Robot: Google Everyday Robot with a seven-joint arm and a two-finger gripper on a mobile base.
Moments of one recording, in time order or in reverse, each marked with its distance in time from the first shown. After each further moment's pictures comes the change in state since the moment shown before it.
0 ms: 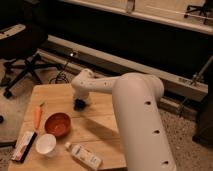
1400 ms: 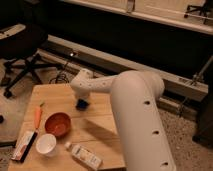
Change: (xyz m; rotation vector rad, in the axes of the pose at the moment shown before) arm 0.011 0.012 -0.010 -0.058 0.072 -0.002
